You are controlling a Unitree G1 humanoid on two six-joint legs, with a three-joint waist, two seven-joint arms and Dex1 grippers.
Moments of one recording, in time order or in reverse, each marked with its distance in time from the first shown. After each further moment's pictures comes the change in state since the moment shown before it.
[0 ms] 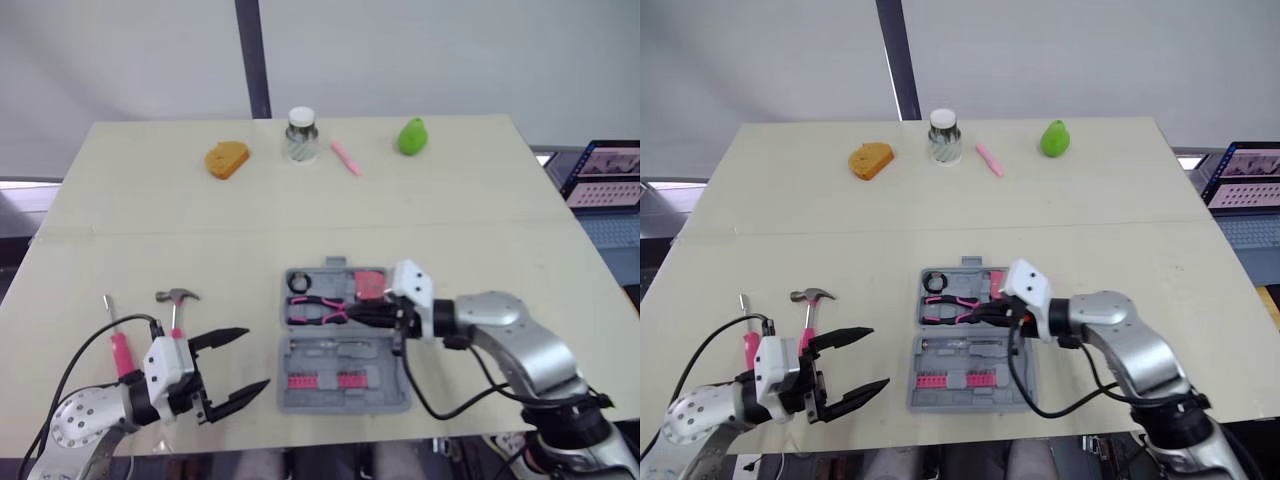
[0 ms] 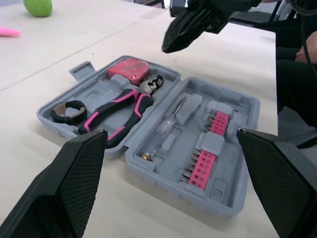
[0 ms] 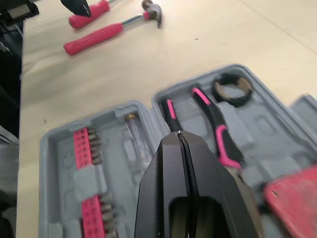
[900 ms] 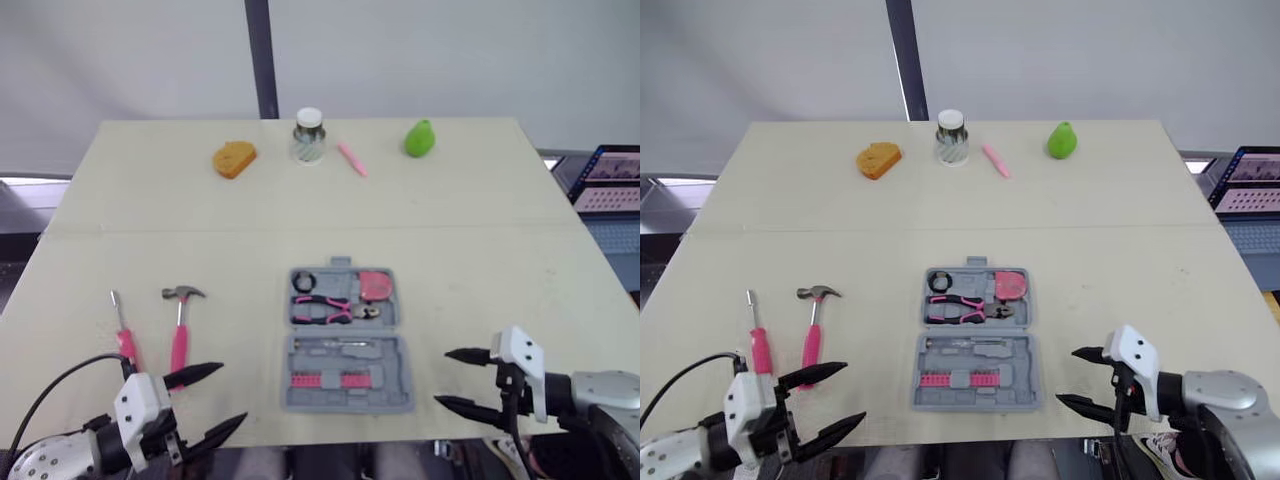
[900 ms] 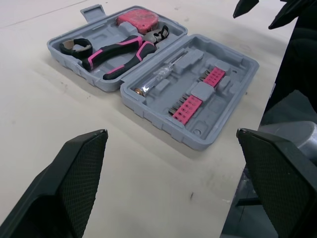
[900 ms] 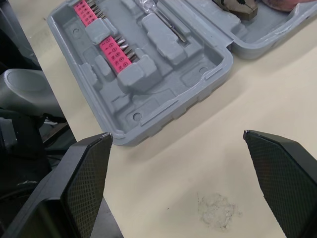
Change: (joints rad) left arm 0.285 -0.010 0.119 -0.063 0.017 -0.032 0.000; right arm 0.573 -0.198 -0.330 0.021 0.079 -0.208 0.115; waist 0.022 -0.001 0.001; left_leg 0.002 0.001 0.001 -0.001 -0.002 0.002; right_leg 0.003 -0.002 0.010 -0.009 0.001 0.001
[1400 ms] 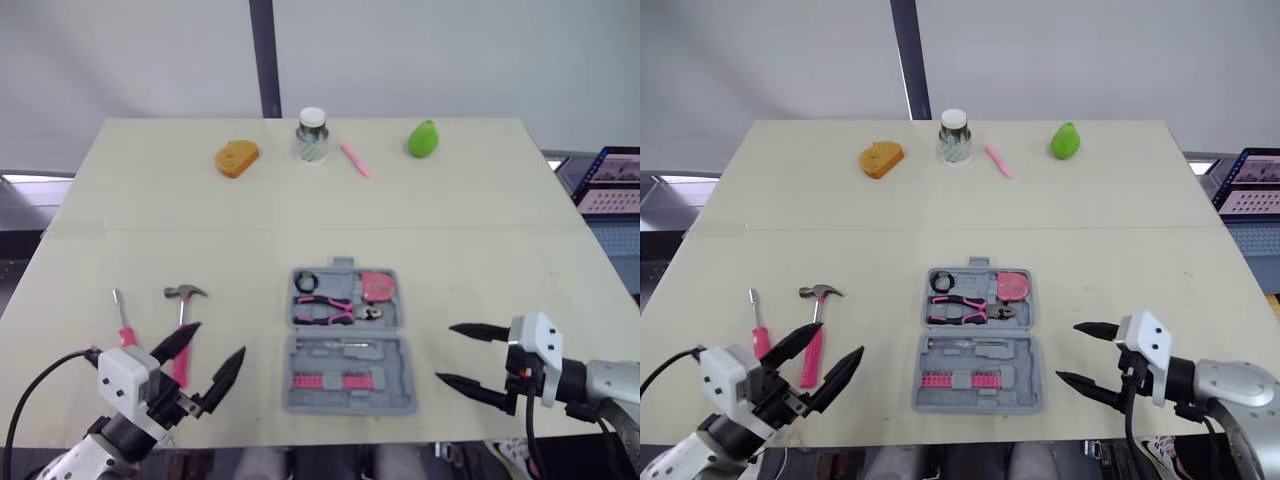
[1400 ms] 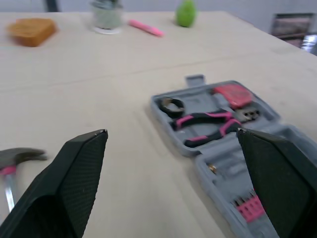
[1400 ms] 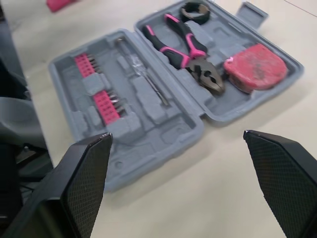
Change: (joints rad) left arm 0.067 -0.352 0.038 -0.412 -0.024 0.312 0.639; right arm -0.014 0.029 -0.079 -0.037 0.062 -0.140 0.024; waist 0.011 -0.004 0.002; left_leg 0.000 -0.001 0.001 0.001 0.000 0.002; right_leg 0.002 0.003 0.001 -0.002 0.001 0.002
